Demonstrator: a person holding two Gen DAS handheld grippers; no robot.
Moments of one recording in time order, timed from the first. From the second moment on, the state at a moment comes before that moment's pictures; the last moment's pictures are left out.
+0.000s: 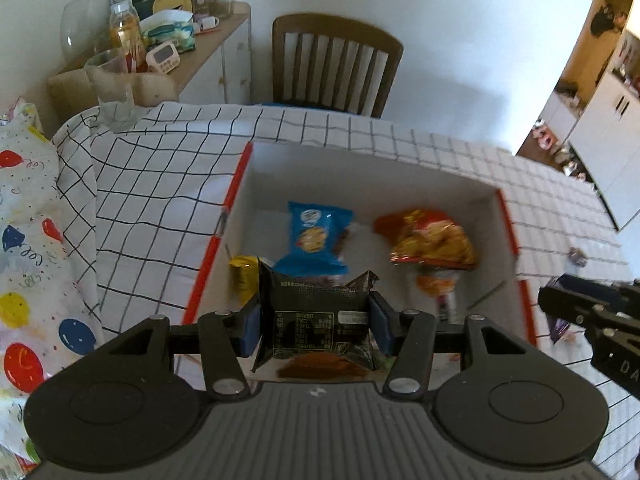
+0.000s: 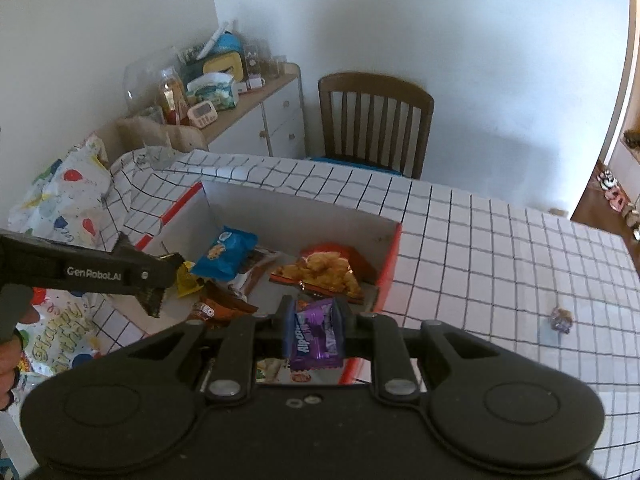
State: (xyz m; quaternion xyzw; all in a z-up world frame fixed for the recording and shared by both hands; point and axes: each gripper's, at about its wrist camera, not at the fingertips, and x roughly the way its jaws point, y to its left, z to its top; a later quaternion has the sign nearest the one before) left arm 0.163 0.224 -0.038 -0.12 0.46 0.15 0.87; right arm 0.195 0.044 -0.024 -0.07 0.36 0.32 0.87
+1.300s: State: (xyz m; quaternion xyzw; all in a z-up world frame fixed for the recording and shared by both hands) left arm 0.176 0.220 -0.086 -0.11 0.49 0.17 0.85; right arm 0.202 0.084 -0.091 -0.11 0.41 0.31 0.85
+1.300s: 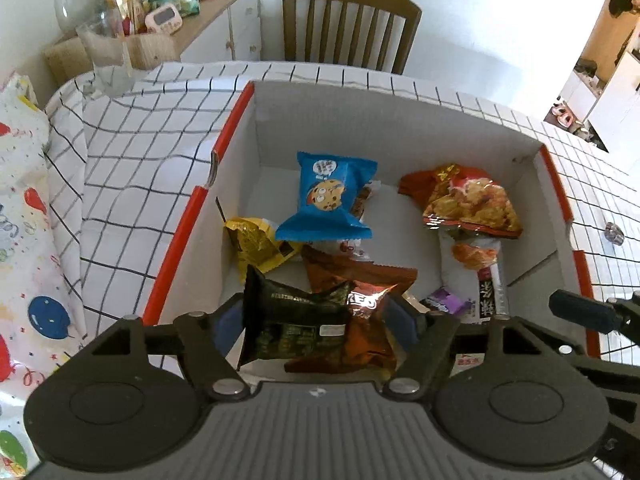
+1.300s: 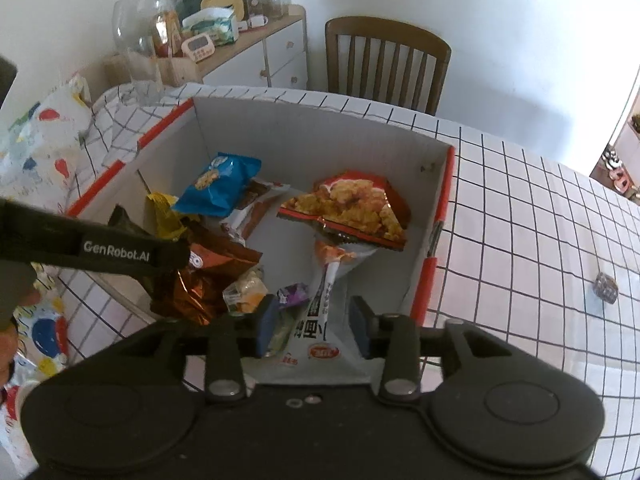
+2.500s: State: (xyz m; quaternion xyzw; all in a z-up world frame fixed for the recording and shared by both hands) left arm 0.147 0.083 0.016 -0.11 0.38 0.03 0.92; right arm 0.181 -0.062 0.001 -0.01 0.35 0.31 0.89
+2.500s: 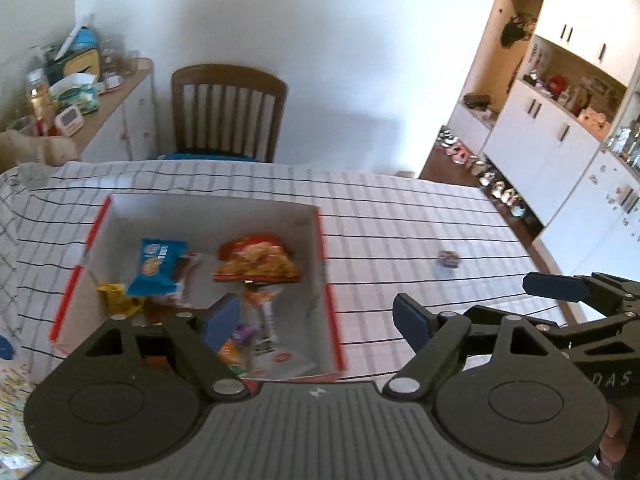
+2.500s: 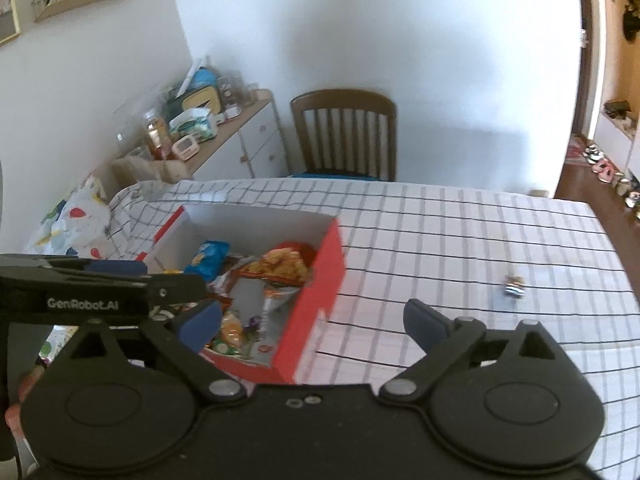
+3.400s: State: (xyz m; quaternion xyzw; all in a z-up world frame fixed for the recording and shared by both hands) left arm 0.235 -0.056 -0.066 -0.13 0.42 0.02 0.90; right arm 0.282 -0.223 -0.038 0.02 0.37 0.22 0.90
